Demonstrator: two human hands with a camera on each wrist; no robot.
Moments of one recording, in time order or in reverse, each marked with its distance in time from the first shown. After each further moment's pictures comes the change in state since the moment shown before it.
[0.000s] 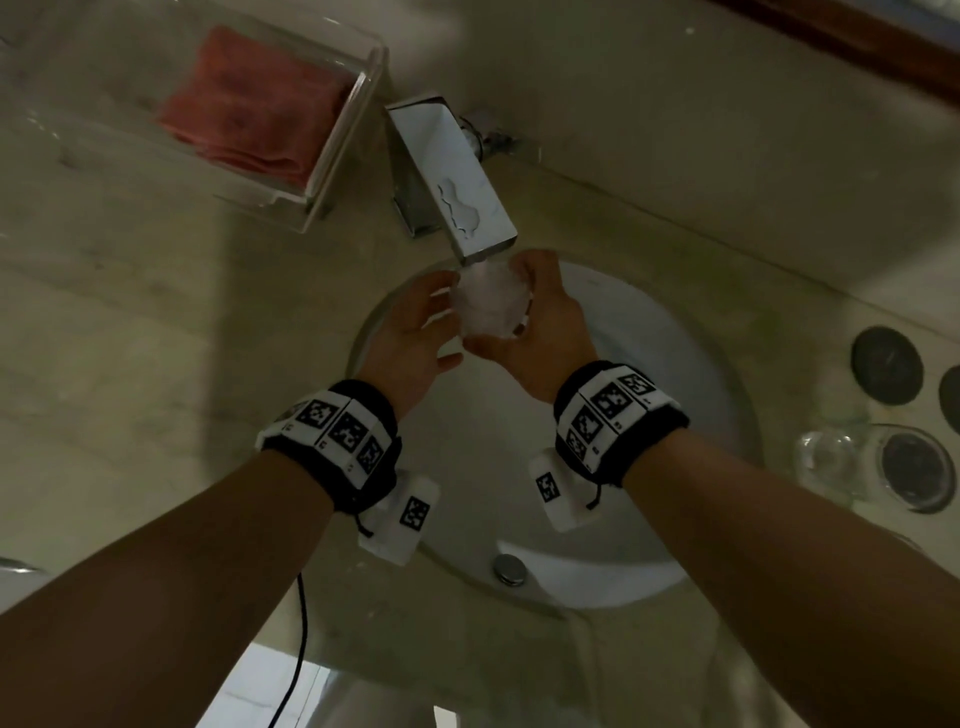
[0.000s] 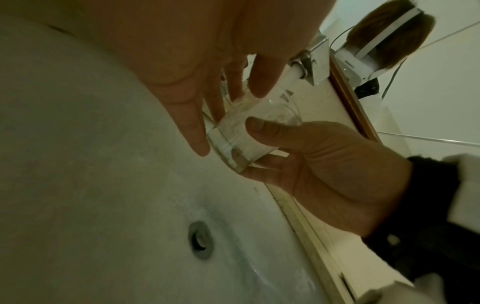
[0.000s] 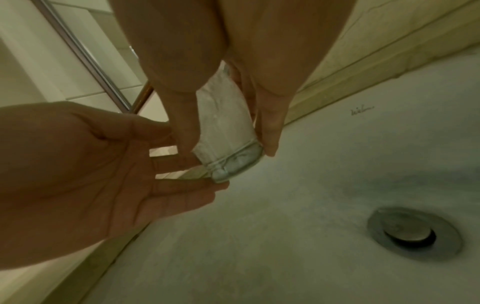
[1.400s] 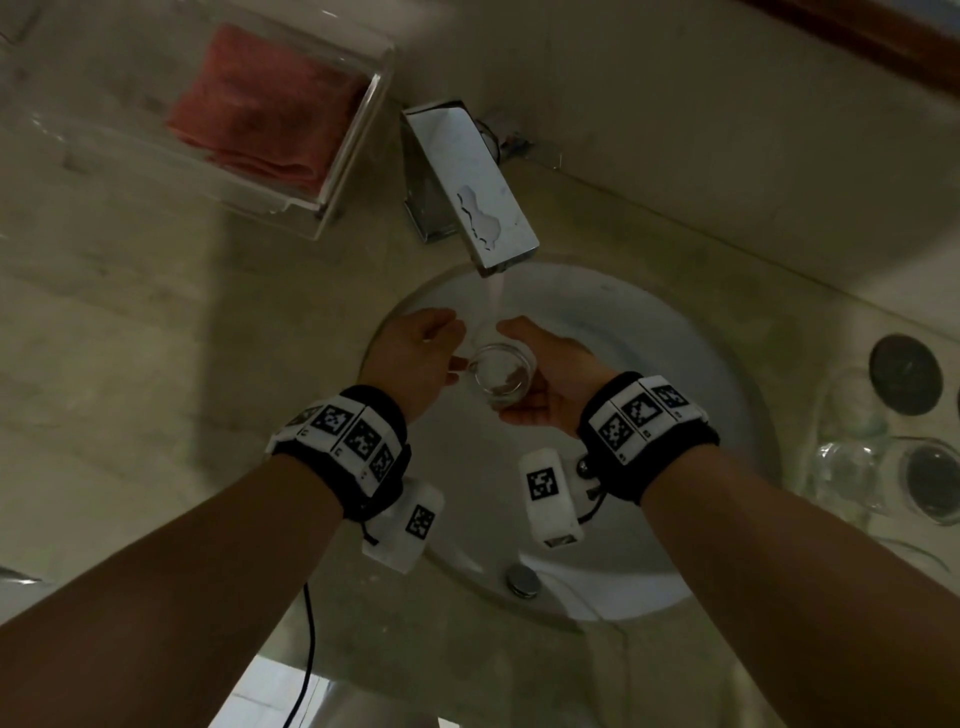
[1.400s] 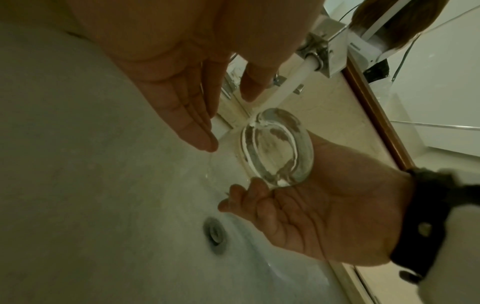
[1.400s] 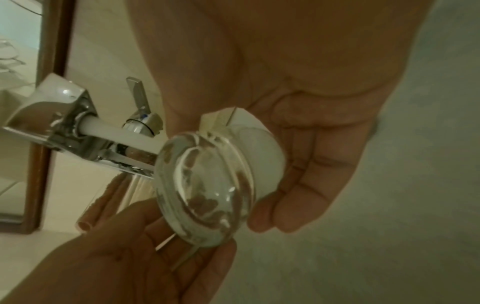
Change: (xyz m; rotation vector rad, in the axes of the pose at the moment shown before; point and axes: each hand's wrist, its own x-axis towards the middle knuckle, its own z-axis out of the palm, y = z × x) left_hand 0.021 -0.016 -0.011 0.166 0.126 -0.062; right_hand -0.004 -0.003 0.004 0.540 -0.200 0.802
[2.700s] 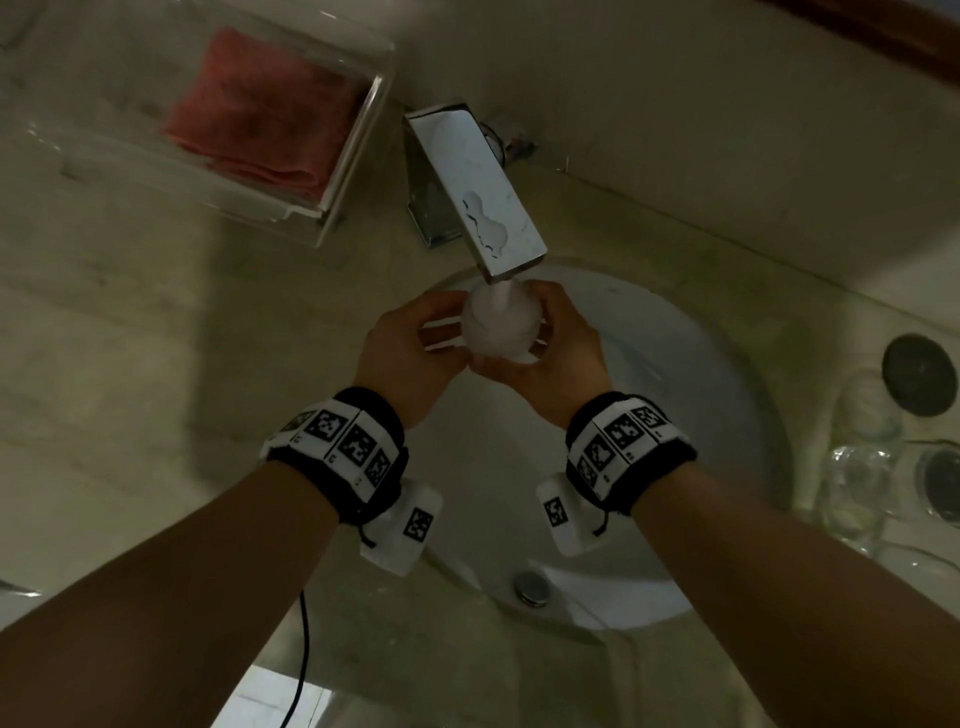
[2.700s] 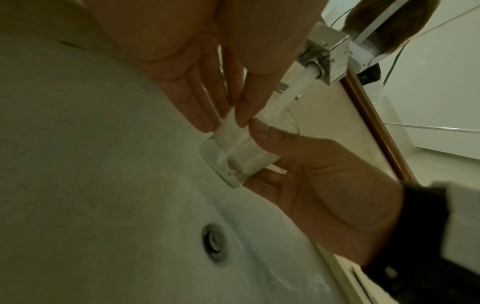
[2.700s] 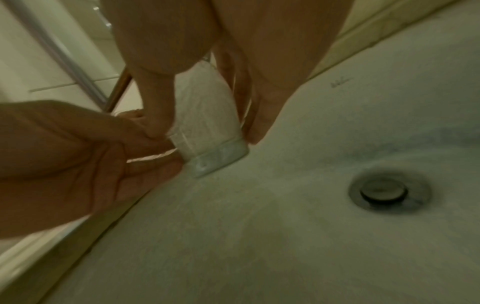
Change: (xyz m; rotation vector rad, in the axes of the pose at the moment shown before) left_hand 0.000 0.000 -0.015 0.139 -0.073 0.275; right_hand 0.013 0.013 0.004 -0.347 0.192 -0.753
